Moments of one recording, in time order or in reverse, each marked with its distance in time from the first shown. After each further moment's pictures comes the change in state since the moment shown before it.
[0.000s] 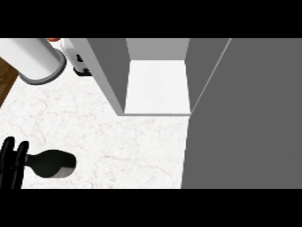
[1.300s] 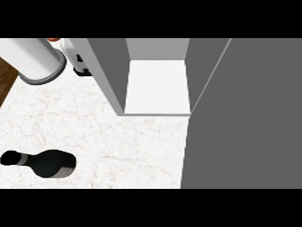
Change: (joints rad) left arm 0.101 0.014 0.508 0.146 0.457 -0.288 -0.128; right arm -0.068 0.000 0.002 -0.026 0.020 -0.025 0.107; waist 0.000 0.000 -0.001
